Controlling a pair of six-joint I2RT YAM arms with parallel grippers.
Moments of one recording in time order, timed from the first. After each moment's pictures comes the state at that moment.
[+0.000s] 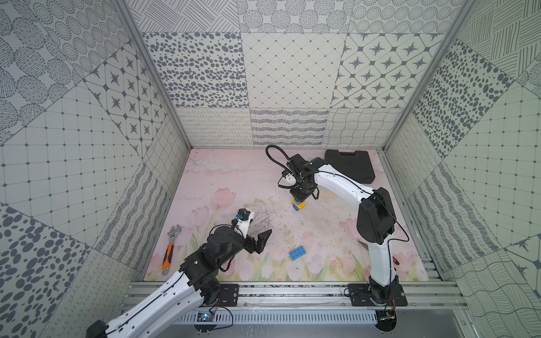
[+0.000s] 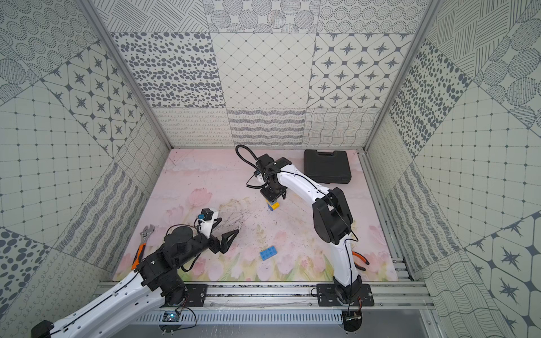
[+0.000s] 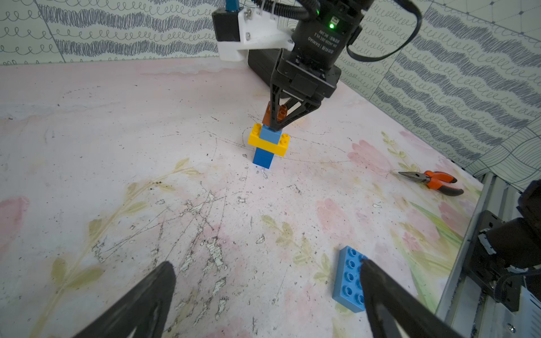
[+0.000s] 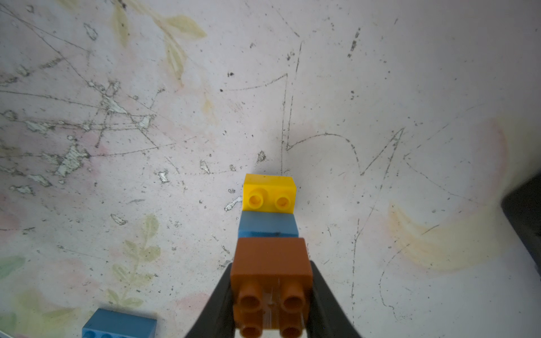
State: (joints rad) left arm -0.76 0.48 0.29 -0.16 0.00 -0.23; right arm 0.66 2.07 1.84 -1.13 0.04 -0.12
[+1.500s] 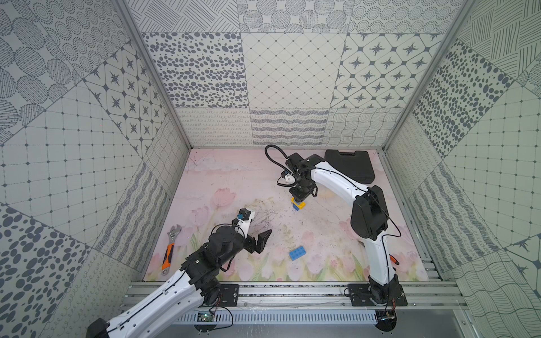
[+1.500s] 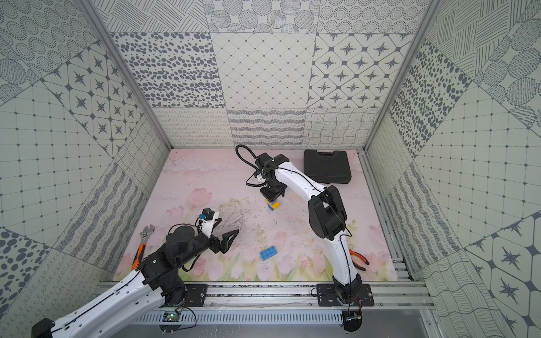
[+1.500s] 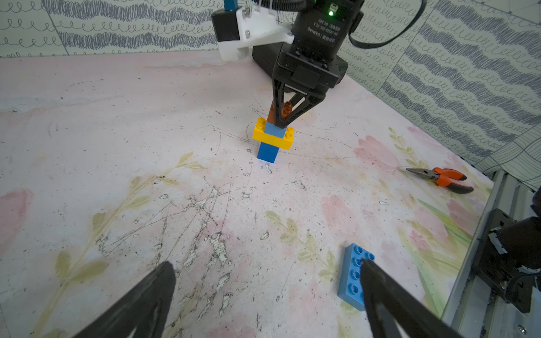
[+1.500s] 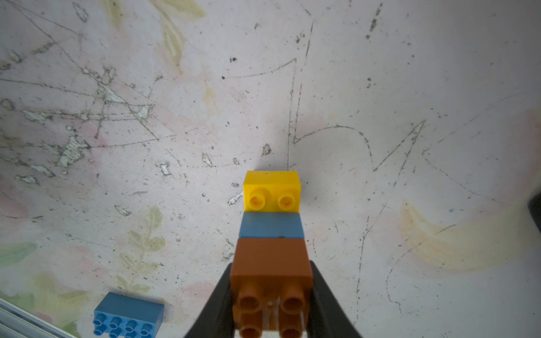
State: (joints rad) left arm -0.76 0.50 0.29 -0.16 -0.01 -0.23; right arm 0.65 2.16 1.96 -1.25 -0.01 -0.13
